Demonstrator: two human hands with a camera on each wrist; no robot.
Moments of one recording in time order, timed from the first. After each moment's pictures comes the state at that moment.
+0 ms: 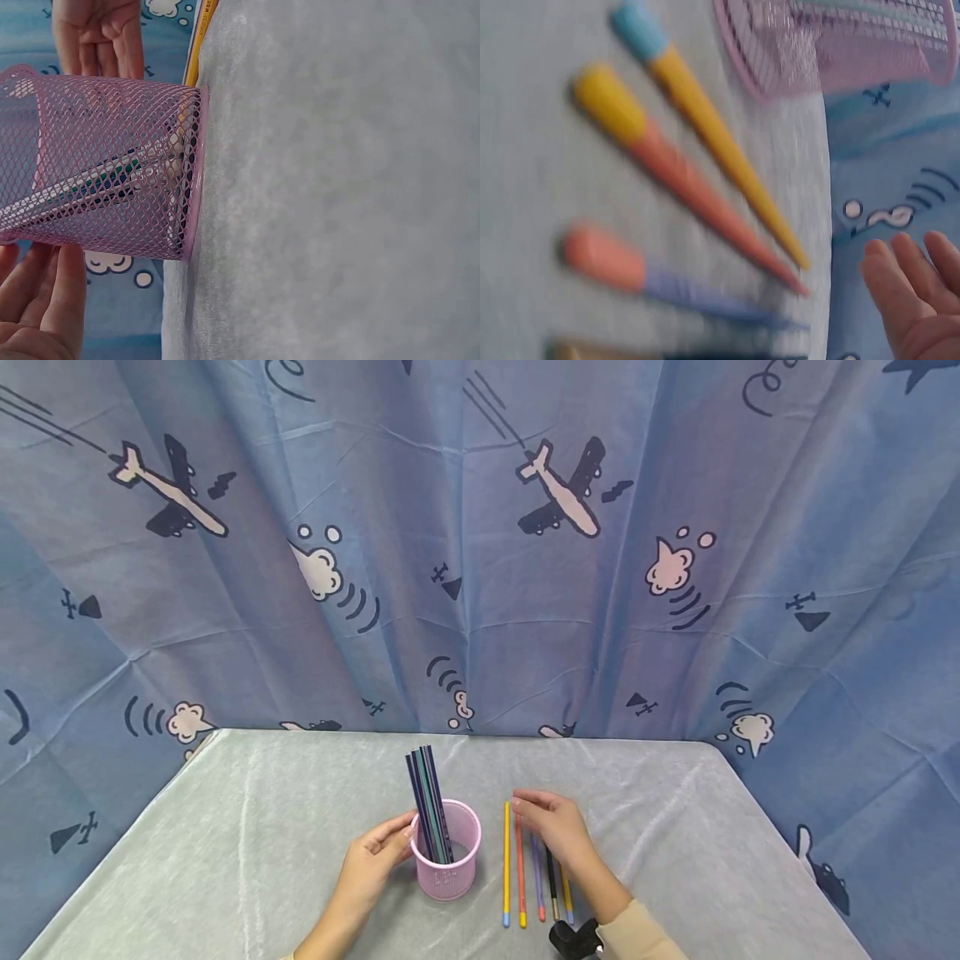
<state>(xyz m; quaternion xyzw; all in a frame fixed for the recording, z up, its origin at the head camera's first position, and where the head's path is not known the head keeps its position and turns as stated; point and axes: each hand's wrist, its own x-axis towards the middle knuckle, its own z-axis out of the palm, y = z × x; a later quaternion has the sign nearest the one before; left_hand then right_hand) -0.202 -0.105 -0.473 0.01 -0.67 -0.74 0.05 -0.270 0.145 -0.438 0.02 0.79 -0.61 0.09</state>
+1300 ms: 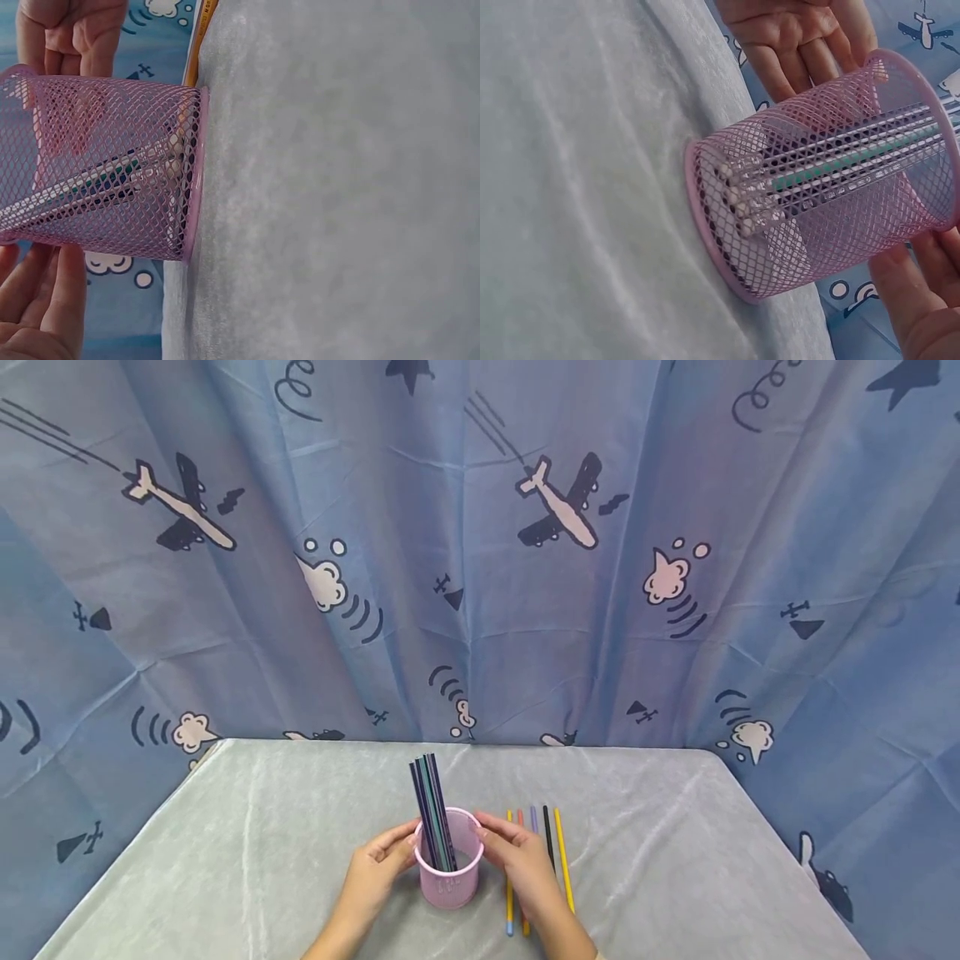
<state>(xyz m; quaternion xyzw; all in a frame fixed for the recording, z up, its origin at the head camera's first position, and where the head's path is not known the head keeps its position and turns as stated) -0.204 -0.107 -0.476 -0.01 -0.66 -0.75 0.05 -0.236 0.095 -0.451 0.01 0.68 -0.73 0.09</state>
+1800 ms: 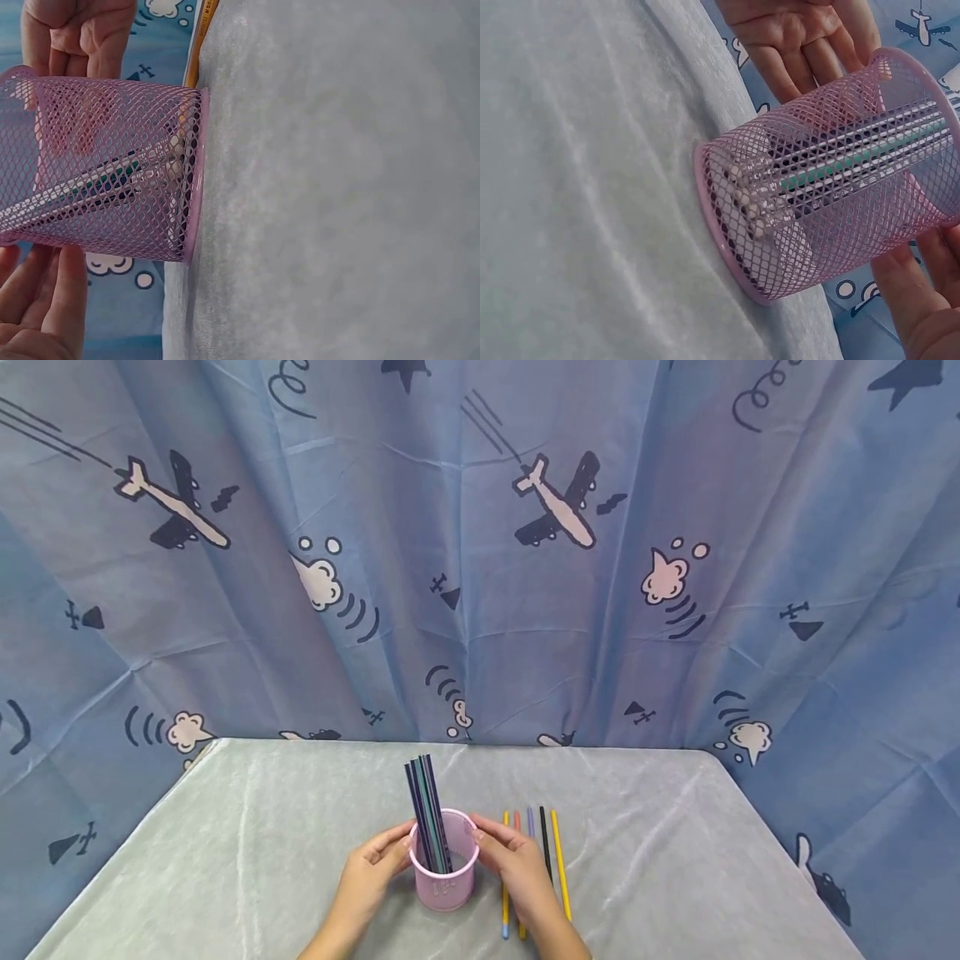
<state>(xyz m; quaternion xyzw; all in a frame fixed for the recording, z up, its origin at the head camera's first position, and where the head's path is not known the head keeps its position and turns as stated) -0.206 -0.105 -0.480 0.00 -0.67 -0.74 0.05 -0.236 0.096 -0.458 0.00 0.68 -0.73 0.08</state>
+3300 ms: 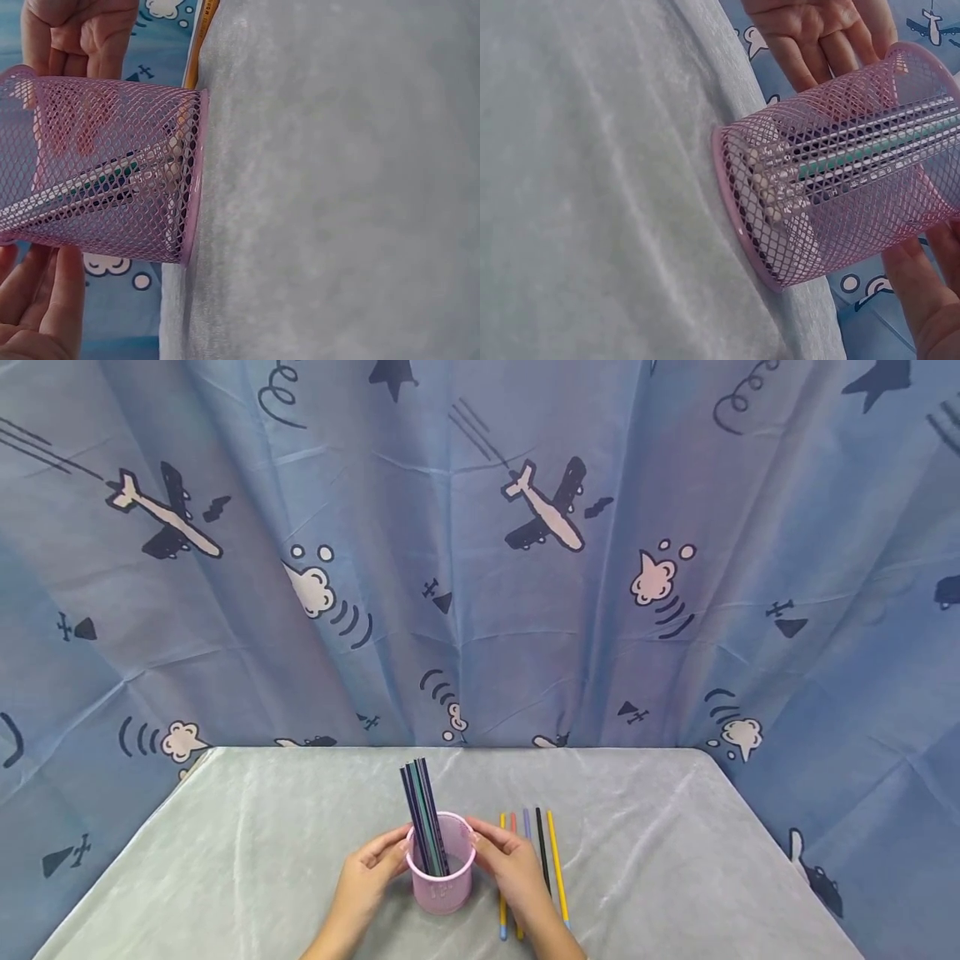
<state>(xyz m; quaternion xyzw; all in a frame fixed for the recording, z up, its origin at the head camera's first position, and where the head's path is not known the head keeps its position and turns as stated) -0.205 -0.104 -0.481 0.00 -0.67 -0.74 0.05 -0.232 0.097 -0.462 -0.01 0.68 -0.73 0.07</state>
